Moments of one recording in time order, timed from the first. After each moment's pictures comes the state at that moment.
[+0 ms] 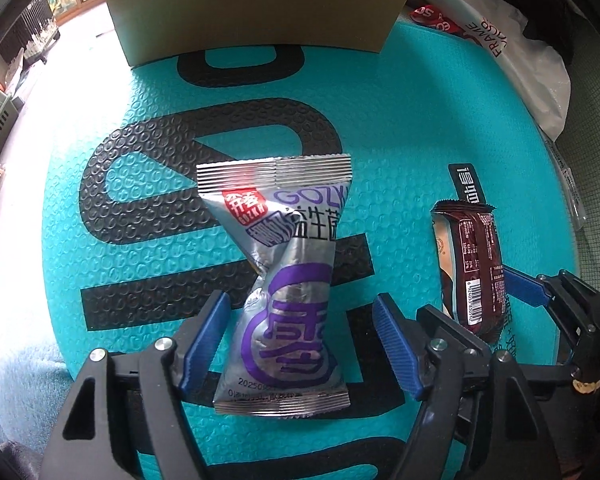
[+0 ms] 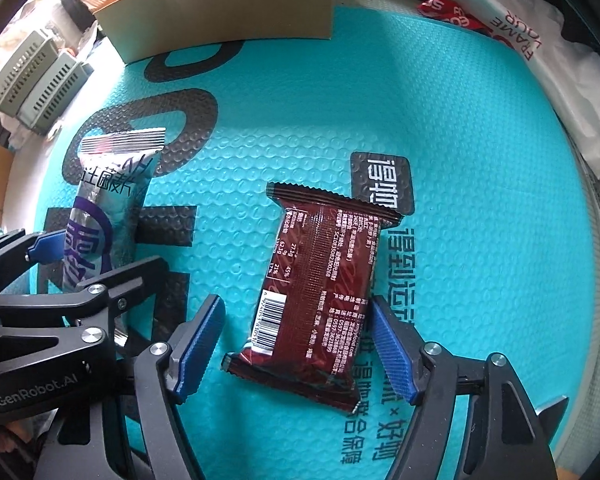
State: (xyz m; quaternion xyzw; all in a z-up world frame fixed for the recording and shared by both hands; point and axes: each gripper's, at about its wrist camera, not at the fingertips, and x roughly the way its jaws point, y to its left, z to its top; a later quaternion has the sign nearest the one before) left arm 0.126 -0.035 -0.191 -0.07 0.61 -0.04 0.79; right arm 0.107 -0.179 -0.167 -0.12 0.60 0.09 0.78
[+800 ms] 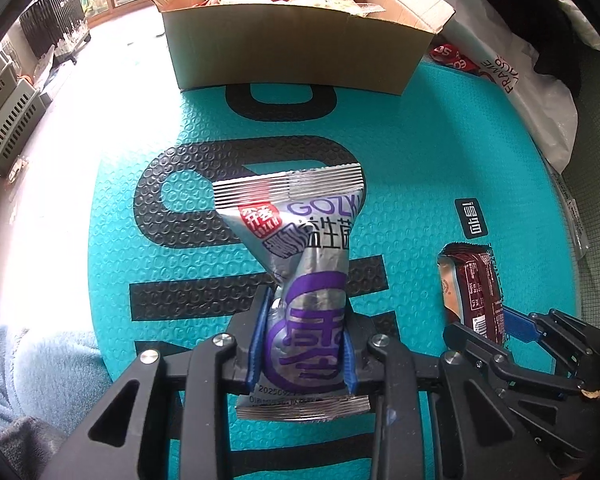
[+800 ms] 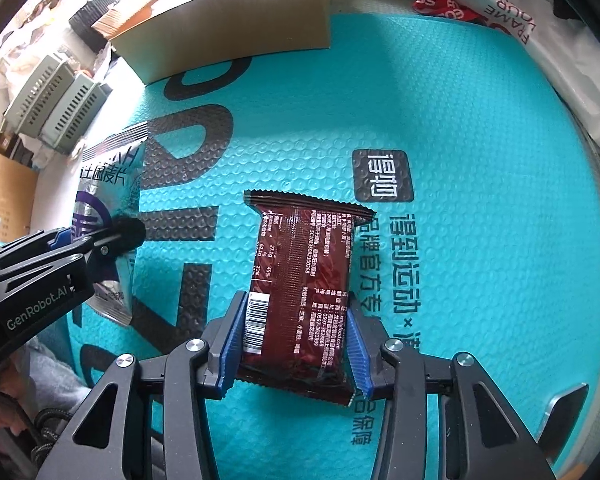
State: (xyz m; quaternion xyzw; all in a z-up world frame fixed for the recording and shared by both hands) left arm 0.106 -0.009 -0.161 -0.09 0.57 0.00 0.81; right arm 0.100 -0.215 -0.141 -0.06 0.60 0.13 0.79
